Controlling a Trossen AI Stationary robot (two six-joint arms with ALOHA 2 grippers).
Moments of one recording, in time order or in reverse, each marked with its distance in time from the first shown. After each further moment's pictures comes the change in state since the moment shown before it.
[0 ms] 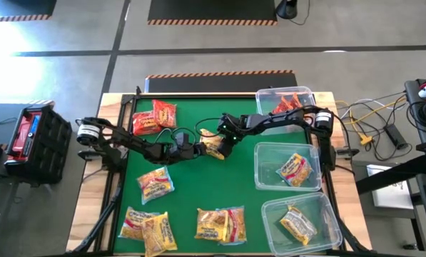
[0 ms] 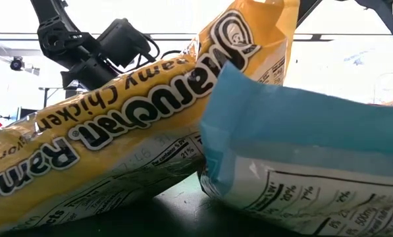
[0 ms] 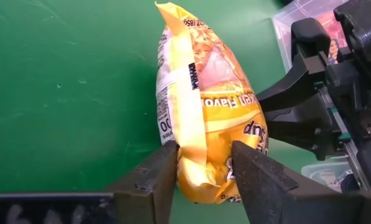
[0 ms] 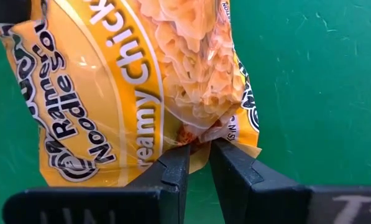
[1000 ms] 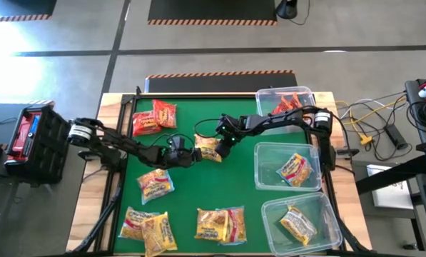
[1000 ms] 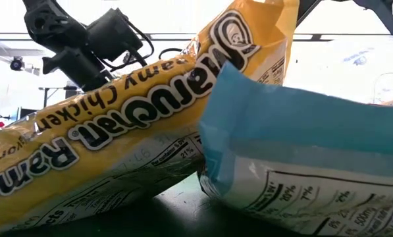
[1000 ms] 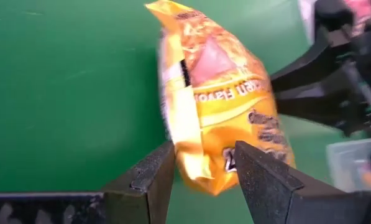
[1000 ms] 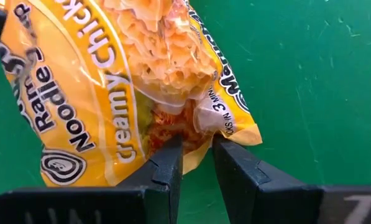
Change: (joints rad) left arm -0.079 -0.074 0.004 -0.249 -0.038 -0.100; right arm 0.001 0.015 0.005 0.018 0.000 0.045
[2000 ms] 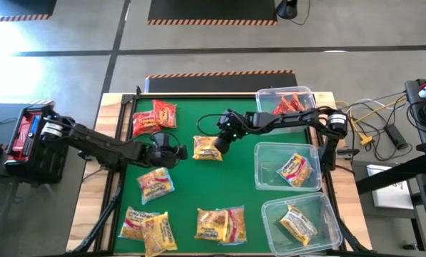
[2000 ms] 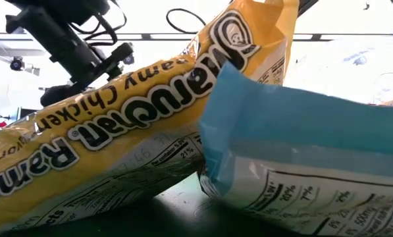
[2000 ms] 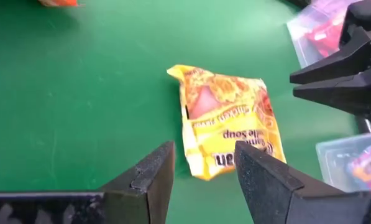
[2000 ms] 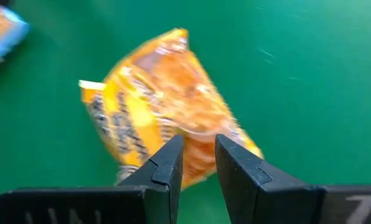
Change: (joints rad) left arm -0.081 -0.365 -0.002 -0.476 -0.094 -0.058; right arm 0.020 -0.200 -0.002 0.002 0.093 0.004
